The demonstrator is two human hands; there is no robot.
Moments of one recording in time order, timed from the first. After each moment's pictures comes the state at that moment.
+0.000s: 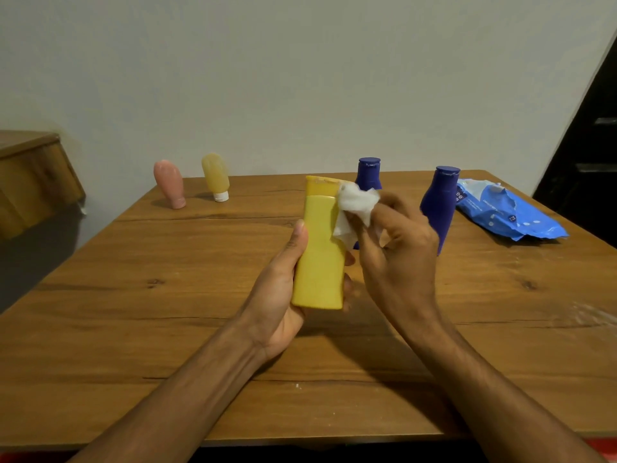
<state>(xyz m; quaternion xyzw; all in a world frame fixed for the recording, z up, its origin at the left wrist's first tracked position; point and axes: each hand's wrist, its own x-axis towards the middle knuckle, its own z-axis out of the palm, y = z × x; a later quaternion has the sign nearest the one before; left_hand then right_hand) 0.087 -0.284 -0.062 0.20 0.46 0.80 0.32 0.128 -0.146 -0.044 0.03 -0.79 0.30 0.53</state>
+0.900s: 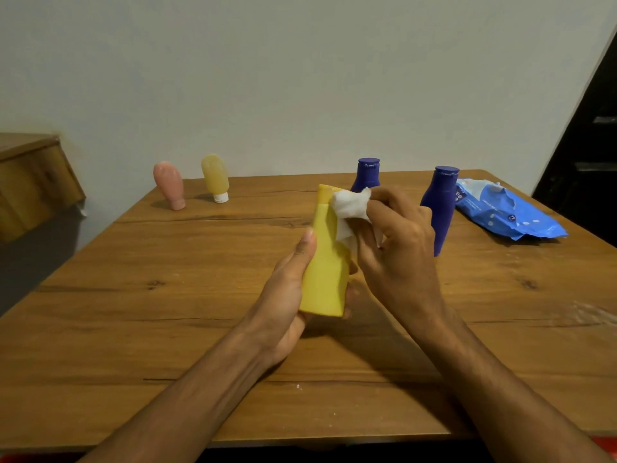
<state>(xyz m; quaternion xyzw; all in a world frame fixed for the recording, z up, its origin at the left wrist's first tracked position) 0.090 -0.279 -0.066 0.20 0.52 0.78 0.29 0.128 -0.141 -0.039 0.03 -0.83 0.20 0.52</state>
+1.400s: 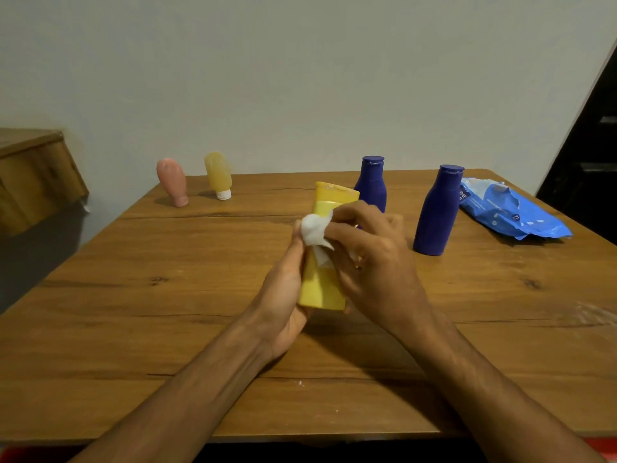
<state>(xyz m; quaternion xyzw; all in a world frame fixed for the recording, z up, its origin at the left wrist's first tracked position) 0.090 -0.280 -0.062 0.15 0.49 0.81 0.30 0.130 -0.158 -0.044 0.12 -0.87 0.17 0.45</state>
